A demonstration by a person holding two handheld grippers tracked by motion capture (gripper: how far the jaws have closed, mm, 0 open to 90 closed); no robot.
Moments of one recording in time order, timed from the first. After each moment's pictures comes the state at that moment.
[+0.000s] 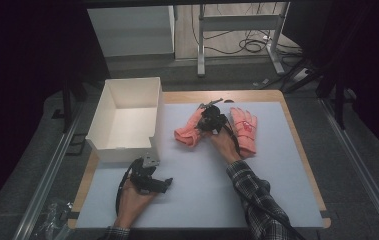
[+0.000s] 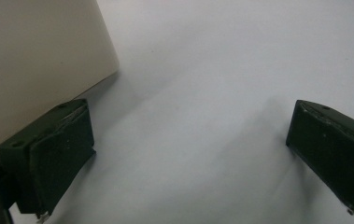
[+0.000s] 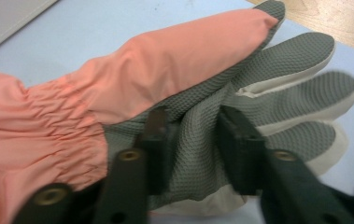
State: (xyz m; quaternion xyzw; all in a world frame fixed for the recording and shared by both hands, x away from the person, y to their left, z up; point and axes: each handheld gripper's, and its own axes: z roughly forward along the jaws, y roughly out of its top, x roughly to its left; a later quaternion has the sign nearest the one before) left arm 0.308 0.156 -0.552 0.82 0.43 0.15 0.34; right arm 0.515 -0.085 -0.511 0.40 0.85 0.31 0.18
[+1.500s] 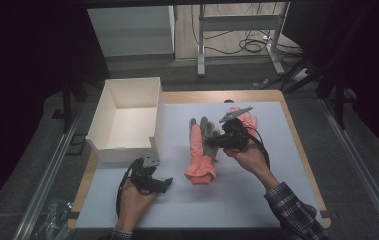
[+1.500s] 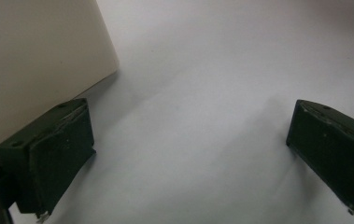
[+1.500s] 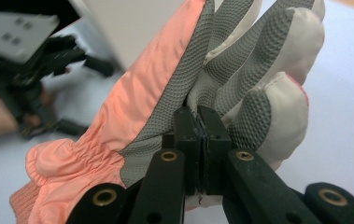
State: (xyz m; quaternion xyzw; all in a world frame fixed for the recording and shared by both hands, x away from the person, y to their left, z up) left arm 0.309 0.156 -0.551 0.83 0.43 0.15 0.34; right arm 0.404 -0.146 -0.436 0.28 0.87 0.40 0.02
